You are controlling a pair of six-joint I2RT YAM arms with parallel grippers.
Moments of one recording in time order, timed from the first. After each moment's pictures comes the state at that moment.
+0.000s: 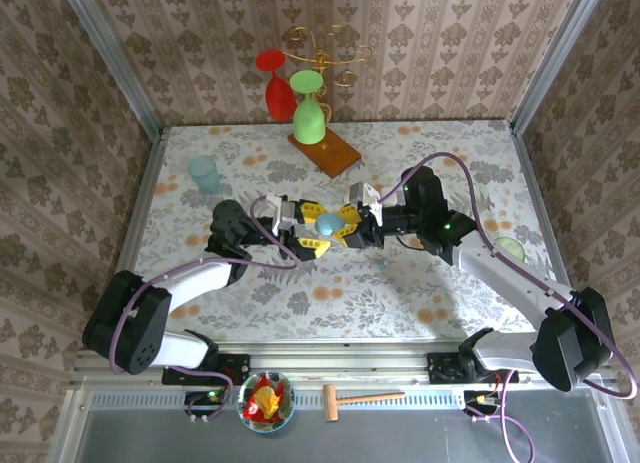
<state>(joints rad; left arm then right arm) -0.54 1.37 0.58 1.02 1.14 -0.15 0.50 1.26 0.93 -0.10 -0.85 -0.32</state>
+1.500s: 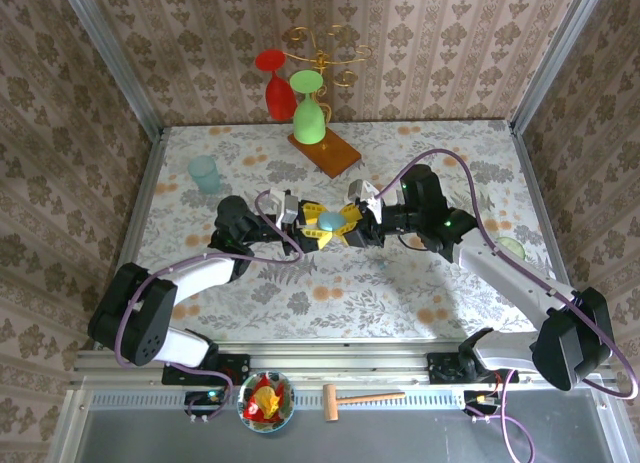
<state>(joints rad) -0.54 1.41 0.60 0.99 1.11 -0.17 0.51 1.27 0.97 -0.19 -0.79 -0.29</state>
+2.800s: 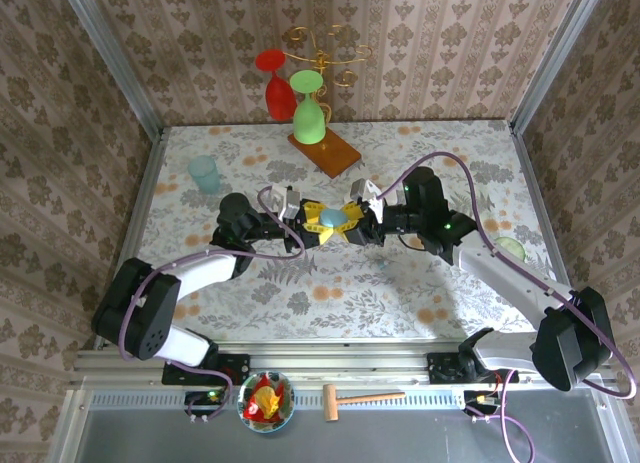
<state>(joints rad) -0.53 1.45 0.62 0.98 1.10 -0.22 0.50 1.26 0.92 -0.09 -0.76 -0.28</state>
